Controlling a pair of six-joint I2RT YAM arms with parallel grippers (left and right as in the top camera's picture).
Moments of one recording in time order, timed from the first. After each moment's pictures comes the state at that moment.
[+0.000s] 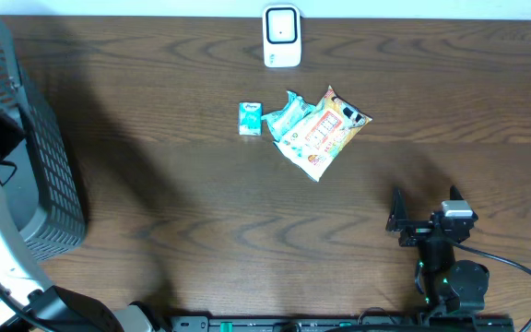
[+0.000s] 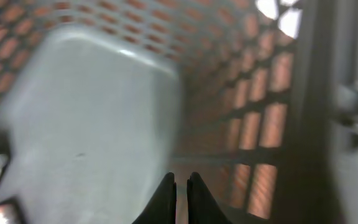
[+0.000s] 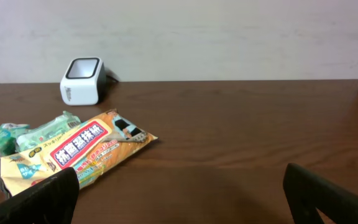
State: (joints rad) left arm 0.67 1.47 1.36 -0.71 0.23 -0.17; right arm 0.01 0.01 0.01 -0.07 -0.02 0.03
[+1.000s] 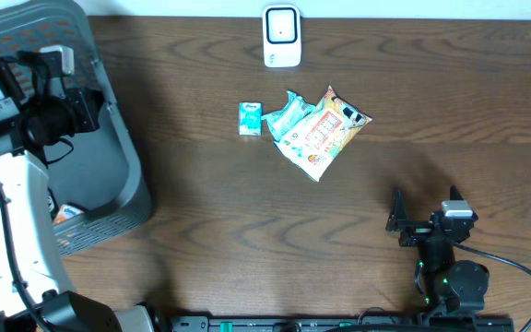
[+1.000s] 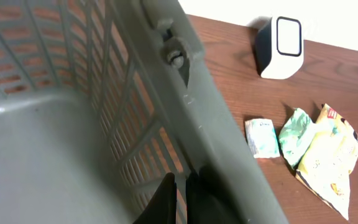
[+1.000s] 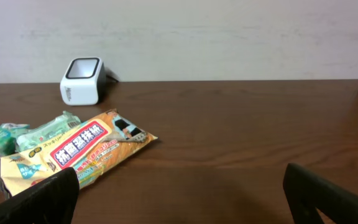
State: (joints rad) left arm 0.41 1.47 1.36 -0.75 0.57 0.14; right arm 0.01 0.01 0.01 -0.07 -0.02 0.03
